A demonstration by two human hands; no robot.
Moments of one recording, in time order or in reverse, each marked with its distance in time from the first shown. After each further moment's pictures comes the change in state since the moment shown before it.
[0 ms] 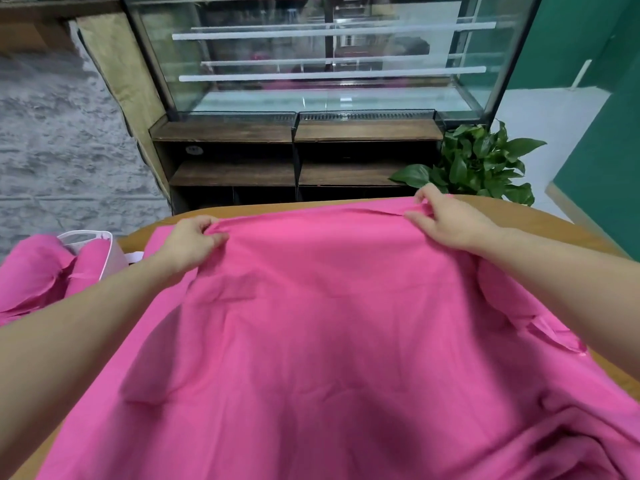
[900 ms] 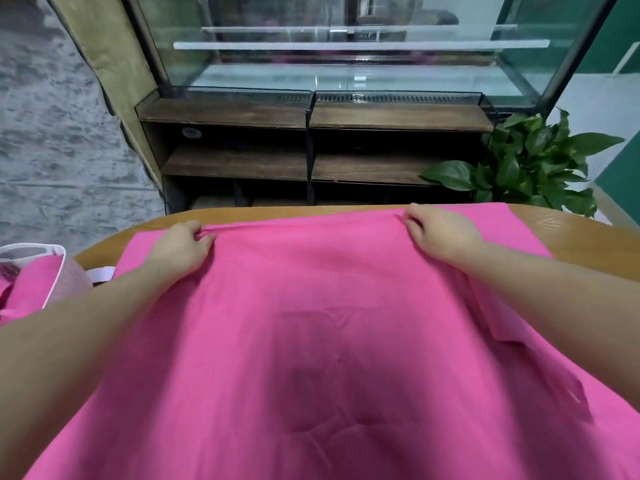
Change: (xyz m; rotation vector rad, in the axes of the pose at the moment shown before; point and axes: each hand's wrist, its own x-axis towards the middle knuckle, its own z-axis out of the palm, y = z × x) left_hand 0.126 -0.084 0.032 0.447 0.084 -0.072; right_hand 0.123 0.017 0.107 -0.187 0.022 -0.007
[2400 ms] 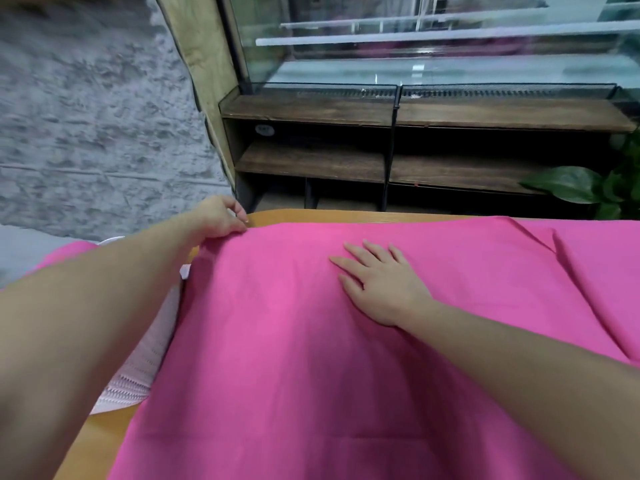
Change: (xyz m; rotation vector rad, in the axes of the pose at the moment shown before) left_hand 0.079 -0.072 -0.056 -0.102 -0.207 -0.130; right_hand 0.020 -0.223 0.096 0.068 -0.221 -0.296
